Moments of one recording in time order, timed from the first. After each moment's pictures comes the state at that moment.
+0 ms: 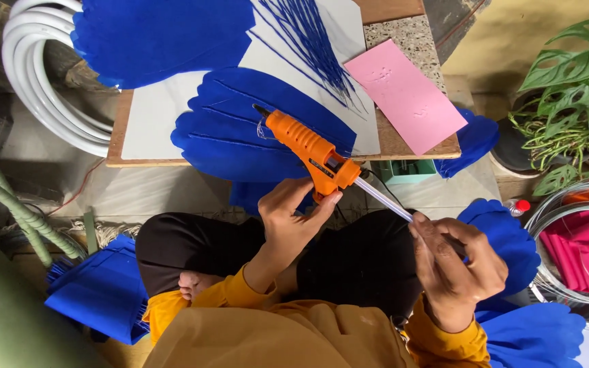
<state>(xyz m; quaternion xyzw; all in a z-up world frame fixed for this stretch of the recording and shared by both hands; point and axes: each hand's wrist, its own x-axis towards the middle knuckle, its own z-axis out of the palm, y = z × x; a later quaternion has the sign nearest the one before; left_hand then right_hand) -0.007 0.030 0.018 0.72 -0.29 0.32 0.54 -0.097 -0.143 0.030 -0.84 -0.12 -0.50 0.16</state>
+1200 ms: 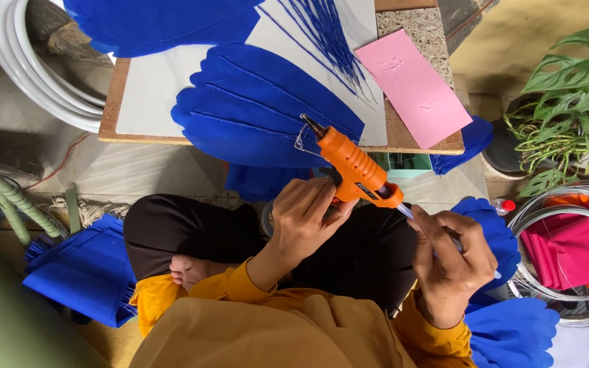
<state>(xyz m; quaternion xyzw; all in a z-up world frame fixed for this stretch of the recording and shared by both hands) -0.015 0.031 -0.003 0.74 -0.33 0.44 0.39 -0.101 -0.134 0.025 -0.87 -0.09 -0.44 0.18</state>
